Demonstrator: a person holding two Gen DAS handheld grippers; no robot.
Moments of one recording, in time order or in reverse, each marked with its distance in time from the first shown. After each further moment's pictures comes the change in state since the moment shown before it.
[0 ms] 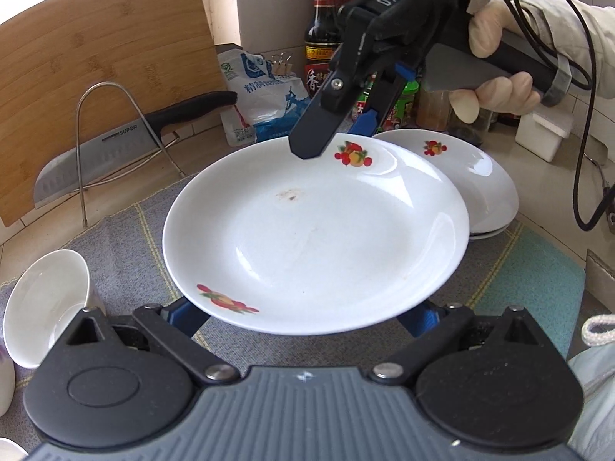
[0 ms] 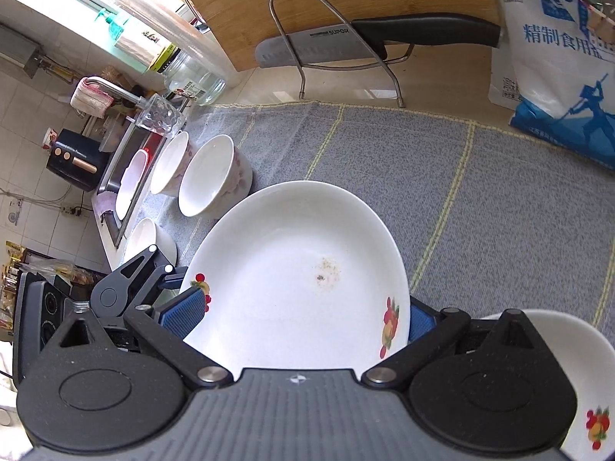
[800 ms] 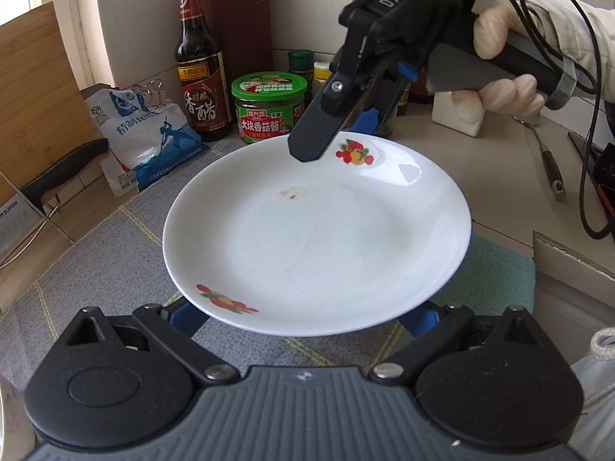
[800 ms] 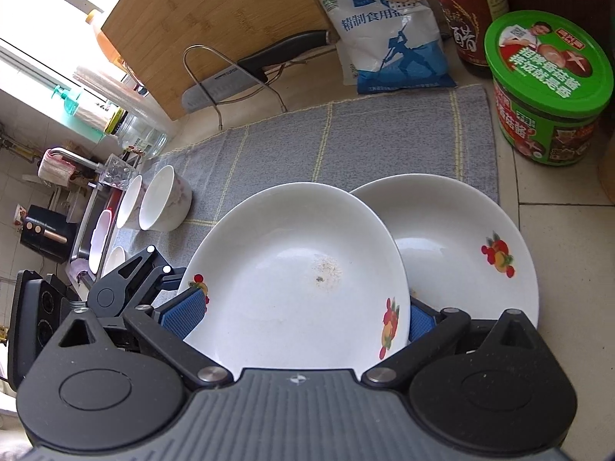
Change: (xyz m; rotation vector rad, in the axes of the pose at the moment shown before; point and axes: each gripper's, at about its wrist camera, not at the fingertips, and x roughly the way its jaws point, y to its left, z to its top) left arm 0.040 -0.052 0.029 0.203 -0.001 -0.191; right arm -0.071 -0.049 -0.089 0.196 -0.179 -0.107
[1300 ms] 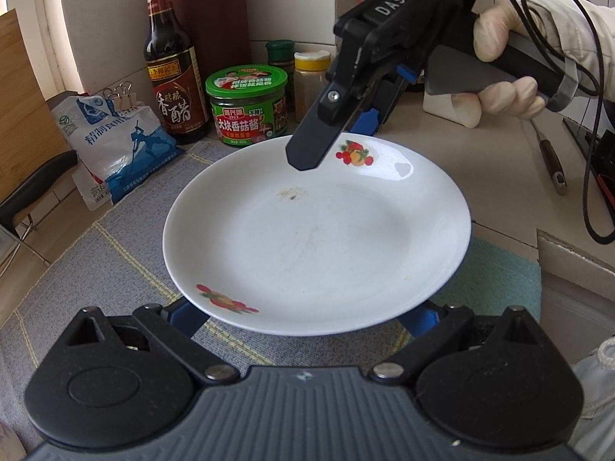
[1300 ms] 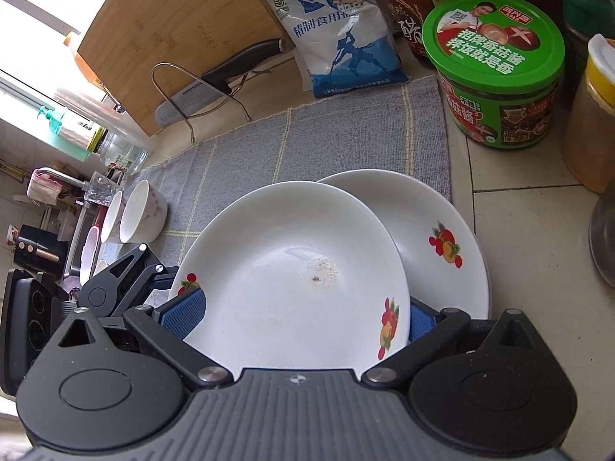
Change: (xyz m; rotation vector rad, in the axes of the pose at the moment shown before) left arm 0.026 -0.002 0.011 0.042 0.033 -0.033; right arm -0.005 -0.031 -0.005 0.051 -0.026 -0.018
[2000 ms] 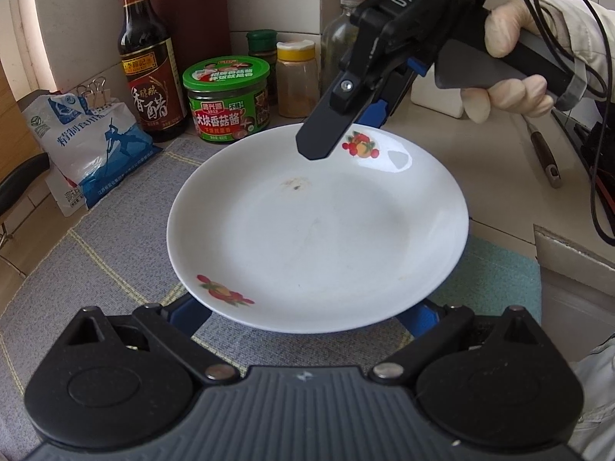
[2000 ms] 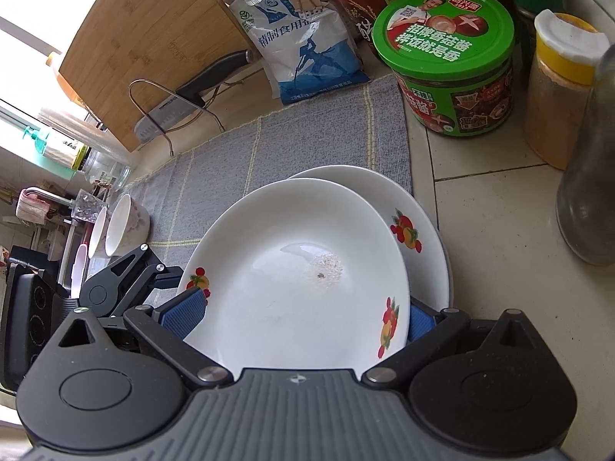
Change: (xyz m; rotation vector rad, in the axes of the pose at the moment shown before) left arm 0.020 0.006 0.005 0.029 0.022 -0.062; right arm -0.012 -0.014 -0.011 0.054 -0.036 -0.040
